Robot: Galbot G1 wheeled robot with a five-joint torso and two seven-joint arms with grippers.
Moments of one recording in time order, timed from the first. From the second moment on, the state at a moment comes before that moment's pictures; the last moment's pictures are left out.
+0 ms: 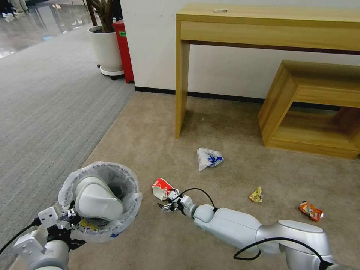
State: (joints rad) left arm 1.79 -1.47 -0.84 -2.33 -0.56 0.41 -0.30; right arm -0.42 1.33 -1.00 0.81 0.74 0.21 0.02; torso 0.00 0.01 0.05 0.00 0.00
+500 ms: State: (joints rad) left arm 1.80 -1.47 -0.85 -2.35 -0.56 0.40 -0.30; right arm -0.41 1.38 -0.96 0.71 0.73 0.21 0.01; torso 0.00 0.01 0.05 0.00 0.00
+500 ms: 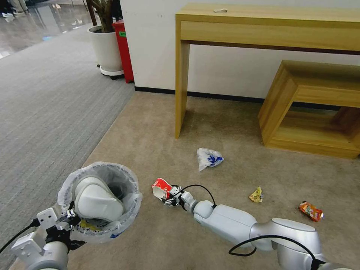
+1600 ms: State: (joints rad) left arm 1.84 -1.48 -0.84 -2.38 -0.56 0.39 -0.29; right arm -0.41 1.45 -0.96 0.62 0.68 0.25 -0.04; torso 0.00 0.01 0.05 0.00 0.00
